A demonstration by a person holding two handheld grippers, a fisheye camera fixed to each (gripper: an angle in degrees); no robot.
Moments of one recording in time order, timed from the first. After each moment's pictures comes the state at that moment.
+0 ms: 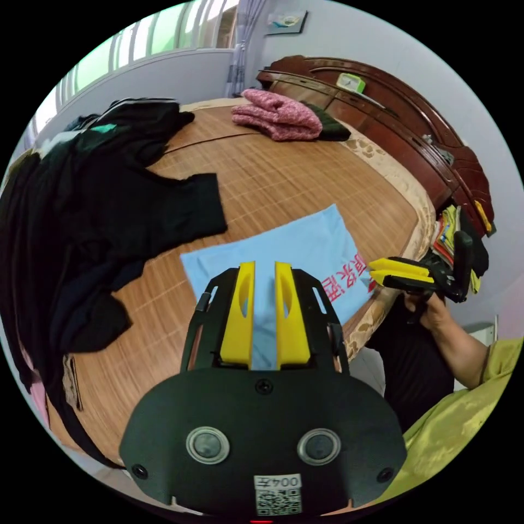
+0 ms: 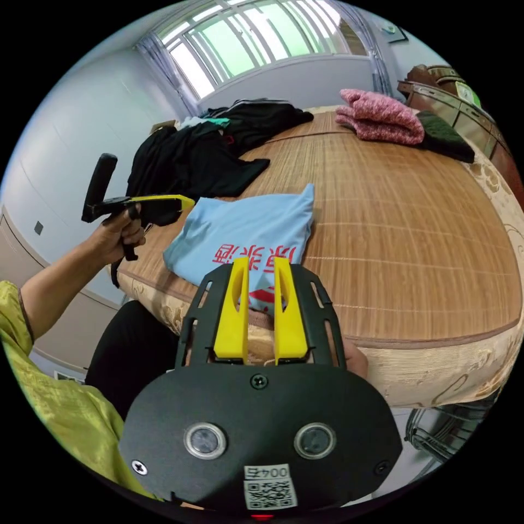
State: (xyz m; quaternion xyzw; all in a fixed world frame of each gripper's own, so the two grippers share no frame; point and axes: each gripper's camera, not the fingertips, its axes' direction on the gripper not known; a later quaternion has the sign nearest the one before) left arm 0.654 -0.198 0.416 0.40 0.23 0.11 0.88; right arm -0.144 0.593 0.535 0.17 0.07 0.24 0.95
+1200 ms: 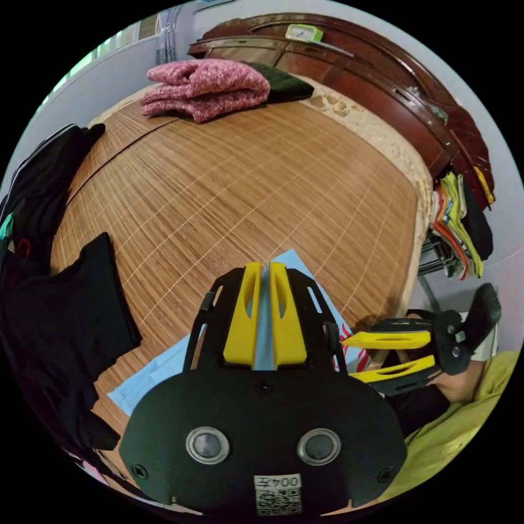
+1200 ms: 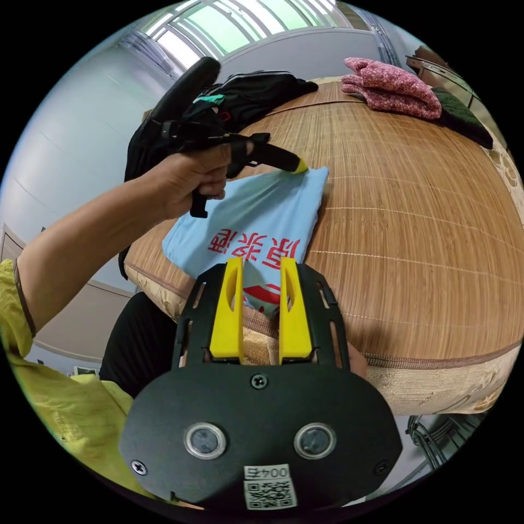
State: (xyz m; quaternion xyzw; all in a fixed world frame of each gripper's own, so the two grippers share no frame) left arm 0.713 -0.402 0.363 0.35 0.23 0.20 0.89; right arm -0.050 0.612 0.586 0.13 0.00 0.25 0.96
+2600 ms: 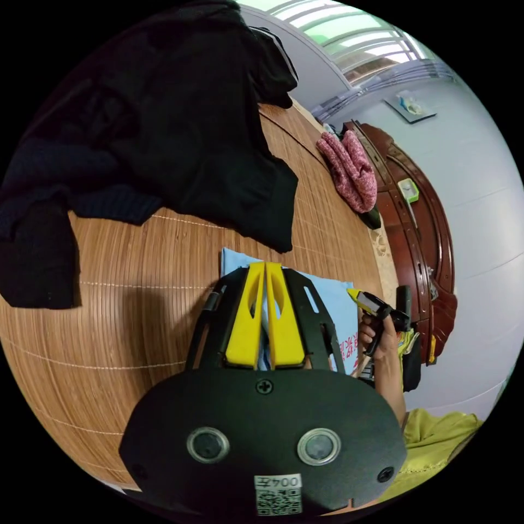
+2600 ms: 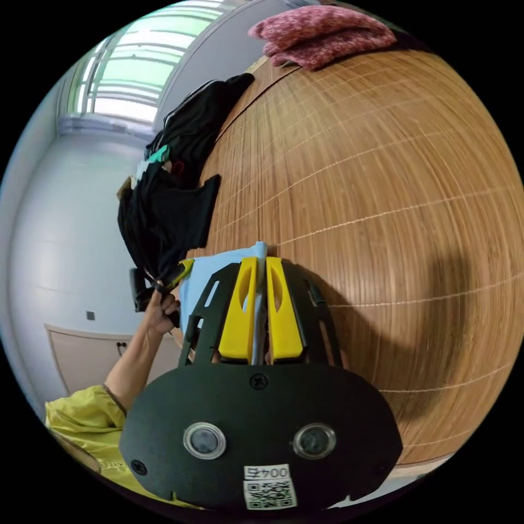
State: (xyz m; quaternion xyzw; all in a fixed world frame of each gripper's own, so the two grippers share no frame) left arm 0.476 -0.296 0.699 0.35 0.46 -0.15 0.80; right arm 0.145 0.569 0.592 0.16 -0.17 0.41 0.88
